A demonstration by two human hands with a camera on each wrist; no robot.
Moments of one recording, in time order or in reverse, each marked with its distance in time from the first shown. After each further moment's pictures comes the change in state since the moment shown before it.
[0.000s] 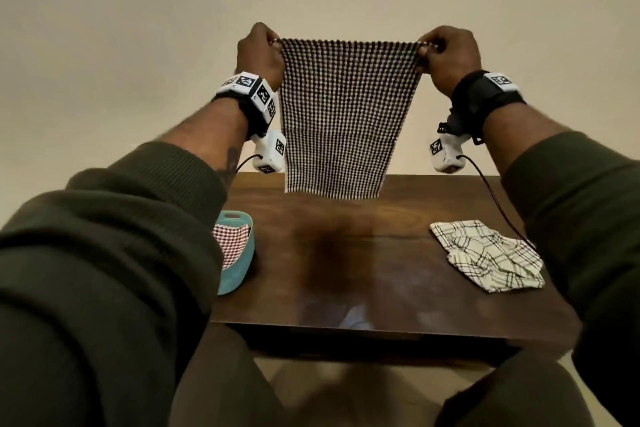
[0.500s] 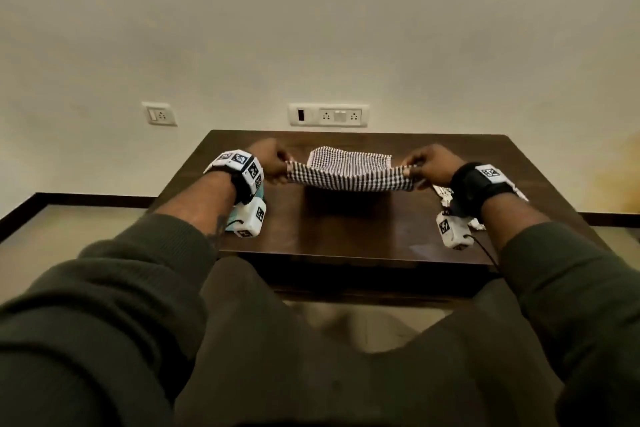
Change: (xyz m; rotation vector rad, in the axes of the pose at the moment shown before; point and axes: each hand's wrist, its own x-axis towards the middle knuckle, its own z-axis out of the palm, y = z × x) left_hand -0.220 -0.100 -0.026 0.113 -0.950 -0.186; right_hand -0.246 0.083 -0.001 -0.135 -0.679 0.399
